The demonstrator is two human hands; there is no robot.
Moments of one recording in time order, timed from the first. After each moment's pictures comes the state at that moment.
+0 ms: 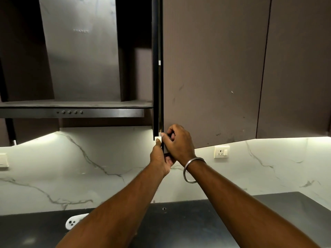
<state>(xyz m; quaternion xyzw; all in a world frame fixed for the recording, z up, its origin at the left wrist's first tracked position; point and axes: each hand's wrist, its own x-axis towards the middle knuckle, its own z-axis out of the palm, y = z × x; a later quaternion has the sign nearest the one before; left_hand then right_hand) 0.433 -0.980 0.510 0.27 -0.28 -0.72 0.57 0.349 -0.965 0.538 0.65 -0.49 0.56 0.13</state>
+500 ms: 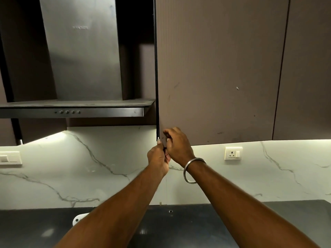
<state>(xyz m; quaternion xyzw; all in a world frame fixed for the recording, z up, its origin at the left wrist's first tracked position) 0.424 -1.025 0.502 0.35 -0.25 -0.61 0.66 0.338 -1.024 0.523 0.73 -0.47 0.49 0.10</state>
